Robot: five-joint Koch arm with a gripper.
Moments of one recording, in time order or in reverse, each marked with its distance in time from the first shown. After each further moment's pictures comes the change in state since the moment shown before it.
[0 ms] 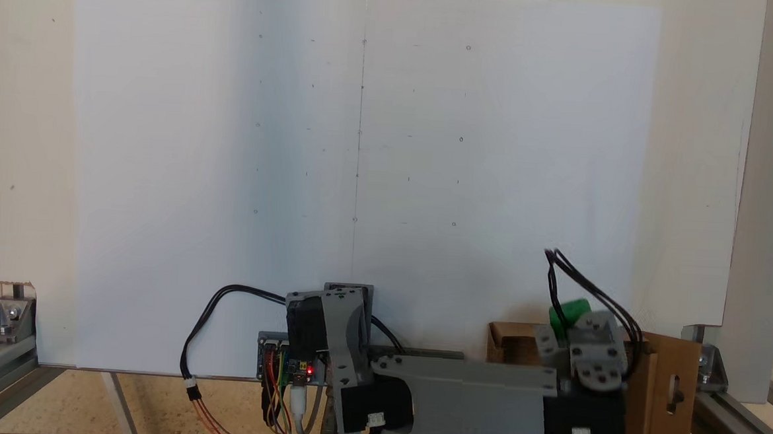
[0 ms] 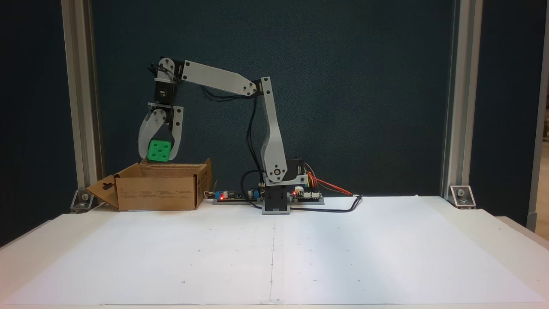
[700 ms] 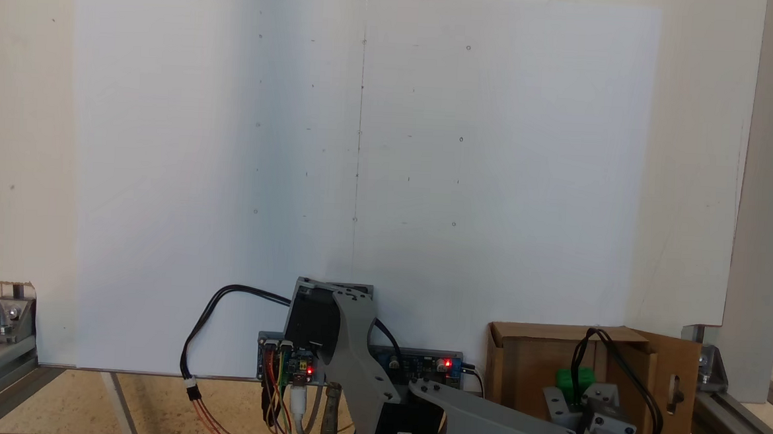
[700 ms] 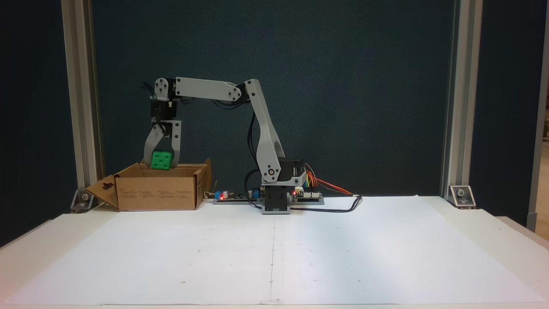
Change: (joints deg) arm 18.1 -8.6 0.0 -8.3 -7.3
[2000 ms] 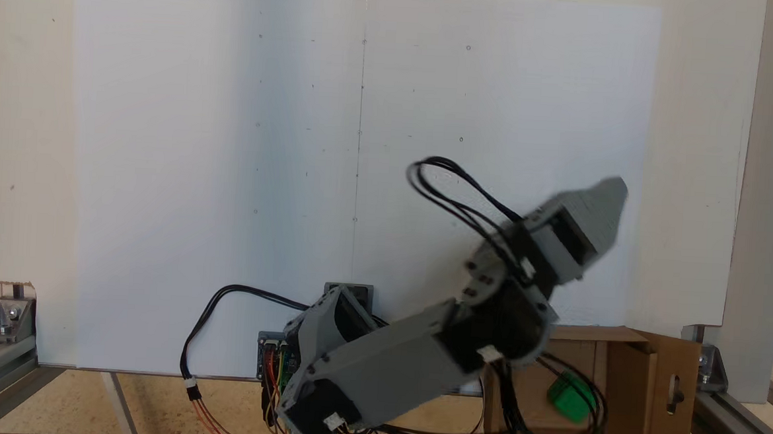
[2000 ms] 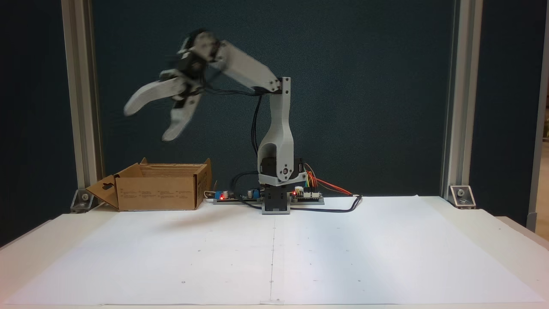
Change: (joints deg) arm -55.4 20.4 0.0 -1.7 24.7
